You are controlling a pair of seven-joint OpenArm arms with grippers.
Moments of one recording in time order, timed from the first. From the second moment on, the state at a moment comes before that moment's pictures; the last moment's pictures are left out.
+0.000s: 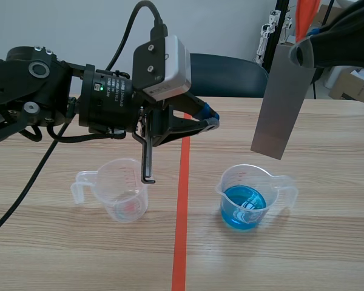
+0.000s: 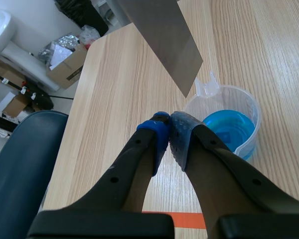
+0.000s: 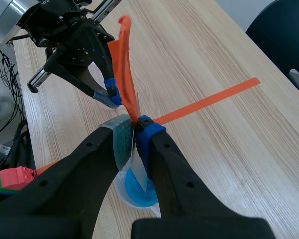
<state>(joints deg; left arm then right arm) -26.6 -30.5 46.2 87.9 2.6 -41.4 -14.8 30.1 76.4 -40.6 104.2 74.3 41.8 -17.5</state>
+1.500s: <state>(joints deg) -25.0 -33.3 46.2 87.9 2.5 -40.7 -15.3 30.1 76.4 -40.6 104.2 74.0 41.8 -16.4</state>
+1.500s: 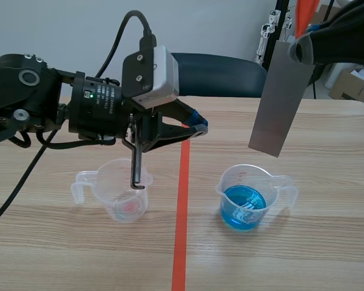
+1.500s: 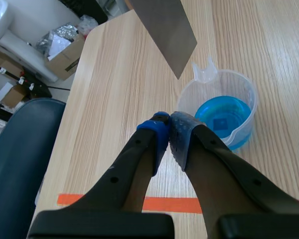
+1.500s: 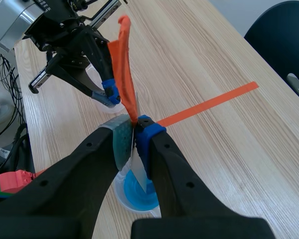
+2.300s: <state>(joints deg) 6.4 -44.4 21.3 87.9 1.0 -37.9 -33.7 25.9 72.9 -40.6 104.2 64.1 41.8 -10.5</state>
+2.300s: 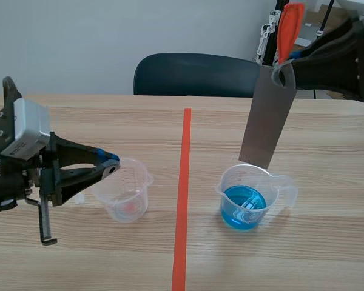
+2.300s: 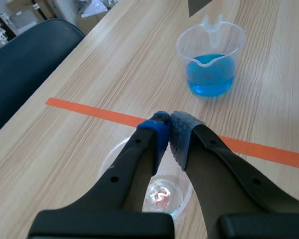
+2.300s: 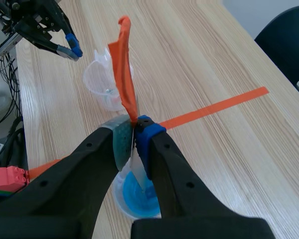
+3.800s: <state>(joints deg) 33.4 -20.3 1.1 55.4 24.3 -13.4 -89.2 20.2 62.8 -40.6 93.3 55.1 45.3 -7.8</state>
